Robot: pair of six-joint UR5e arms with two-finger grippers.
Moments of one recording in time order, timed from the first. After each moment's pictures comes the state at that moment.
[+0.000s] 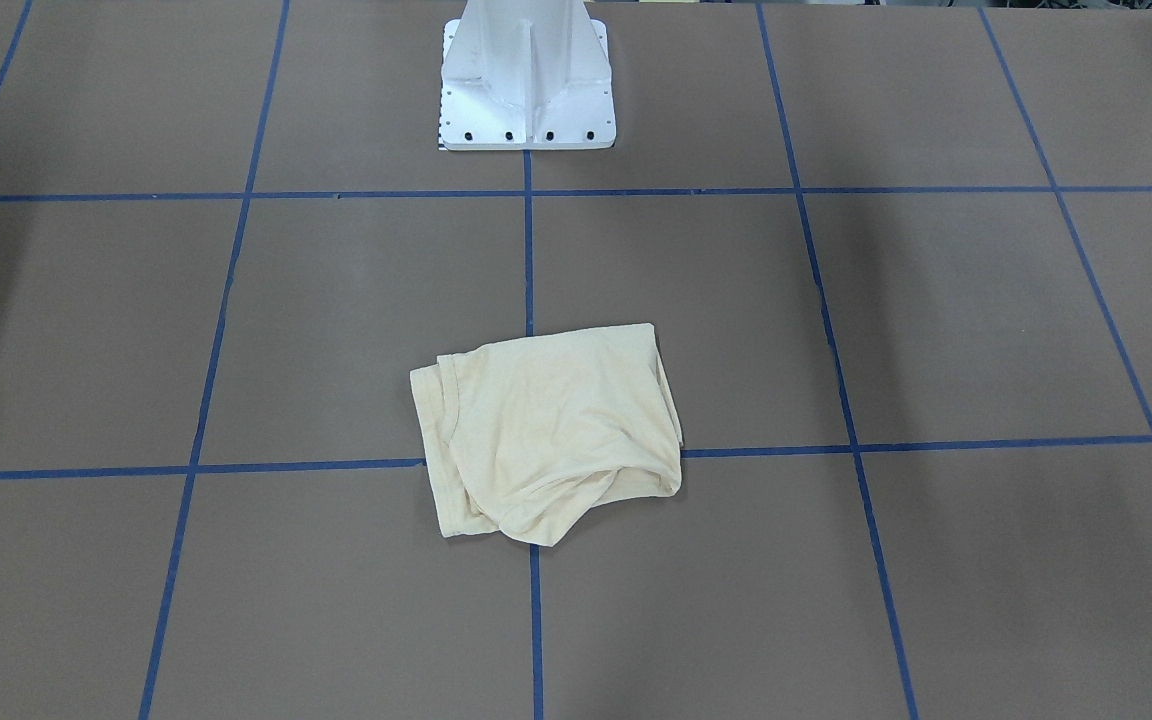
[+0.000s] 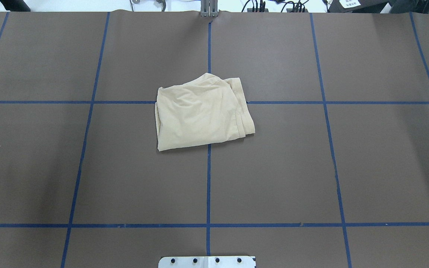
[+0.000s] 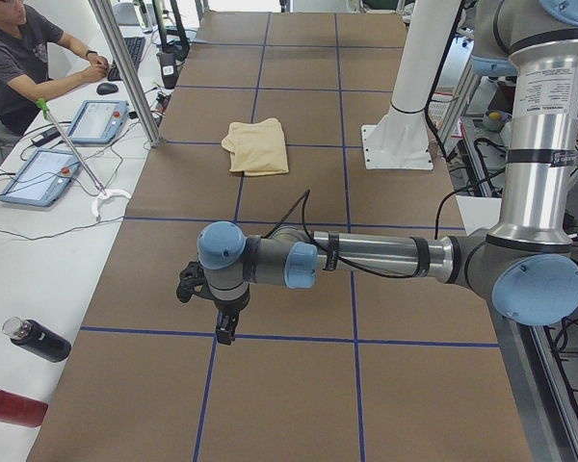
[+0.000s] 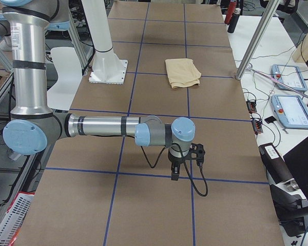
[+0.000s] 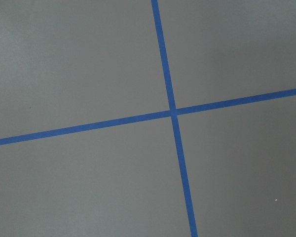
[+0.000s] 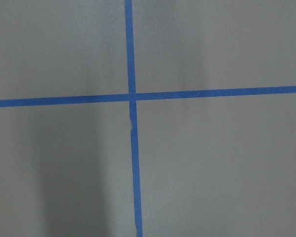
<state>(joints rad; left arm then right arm) -1.57 -1.59 -1.59 -1.61 -2.33 0.11 1.53 -1.59 1.62 -1.56 2.28 0.11</state>
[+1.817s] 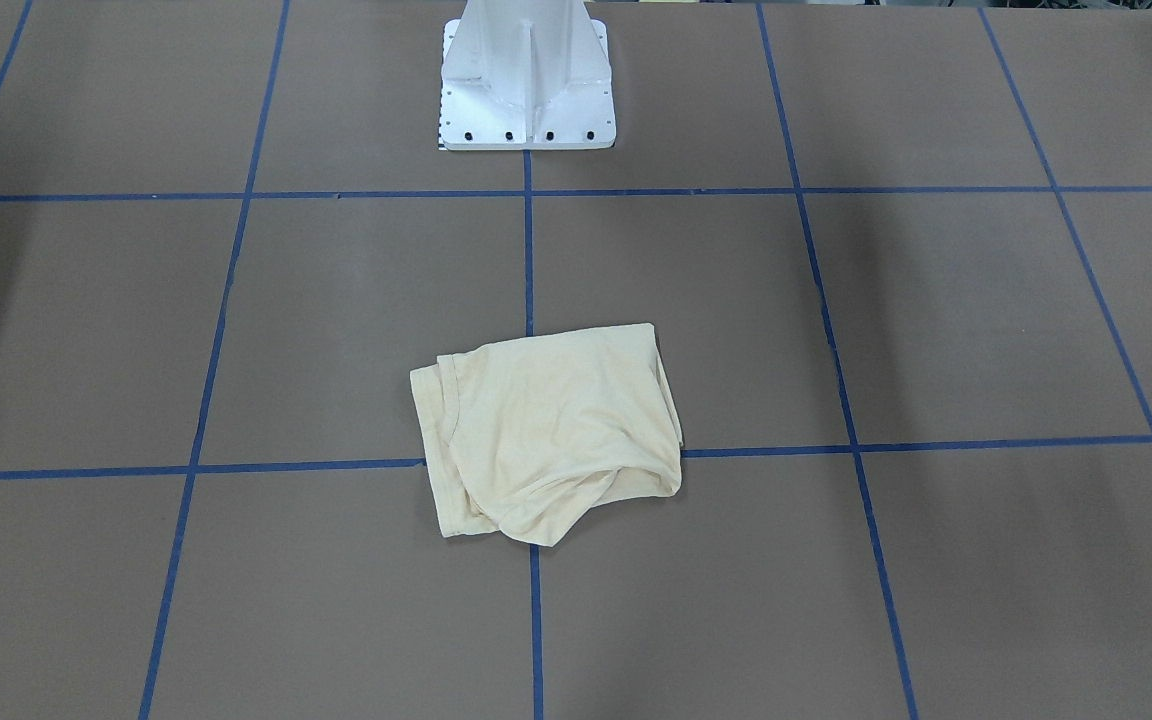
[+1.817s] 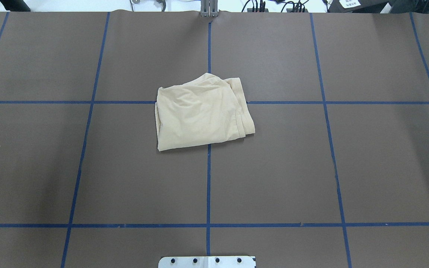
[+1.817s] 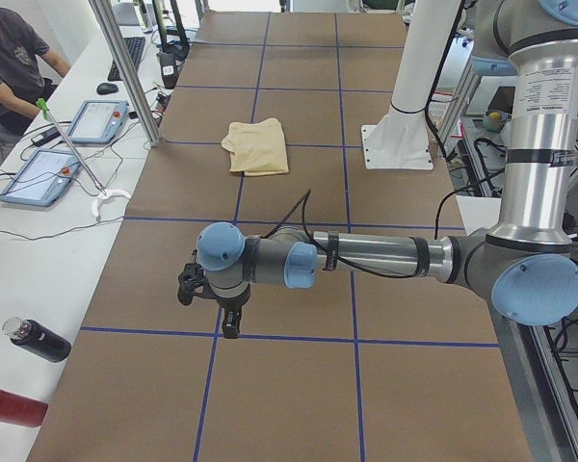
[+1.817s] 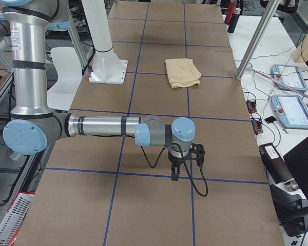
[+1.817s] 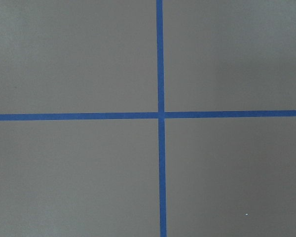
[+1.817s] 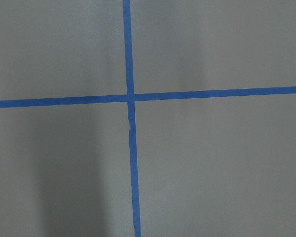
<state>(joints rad) -1.57 -1.59 -1.59 -1.61 -2.39 -0.04 1.53 -1.59 1.62 -1.56 2.28 0.12</state>
